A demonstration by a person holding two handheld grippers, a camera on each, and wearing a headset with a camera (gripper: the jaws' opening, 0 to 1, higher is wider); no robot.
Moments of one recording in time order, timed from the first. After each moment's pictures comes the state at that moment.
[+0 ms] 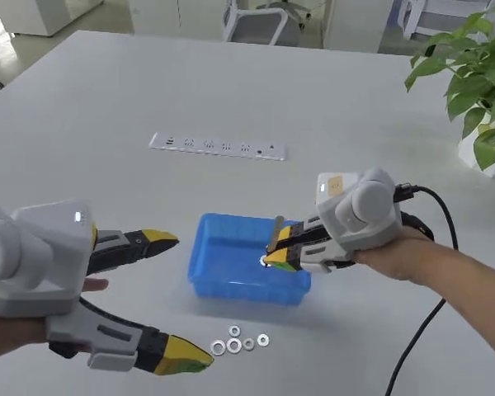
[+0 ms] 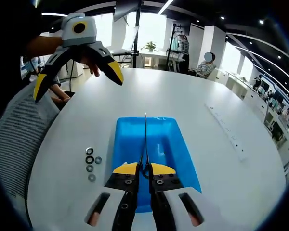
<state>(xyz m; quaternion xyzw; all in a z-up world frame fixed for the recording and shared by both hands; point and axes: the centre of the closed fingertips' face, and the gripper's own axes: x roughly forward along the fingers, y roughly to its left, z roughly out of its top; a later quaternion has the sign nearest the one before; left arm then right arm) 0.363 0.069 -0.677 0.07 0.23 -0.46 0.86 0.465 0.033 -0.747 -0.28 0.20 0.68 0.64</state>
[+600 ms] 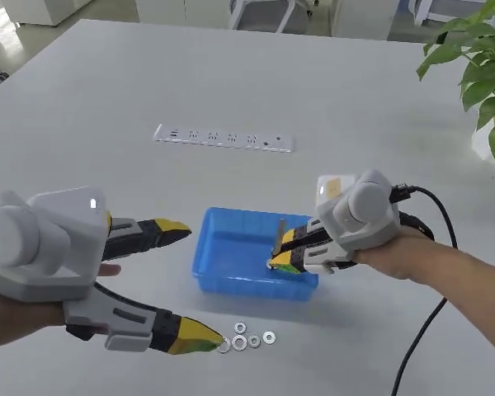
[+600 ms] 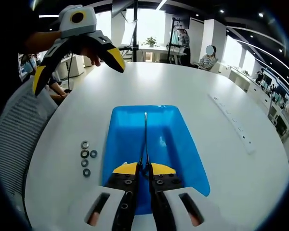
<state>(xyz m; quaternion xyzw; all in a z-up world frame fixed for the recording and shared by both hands) 0.380 0.067 -0.679 0.08 0.22 -0.46 0.86 0.468 0.033 -0.770 -0.28 0.23 0.69 0.63</state>
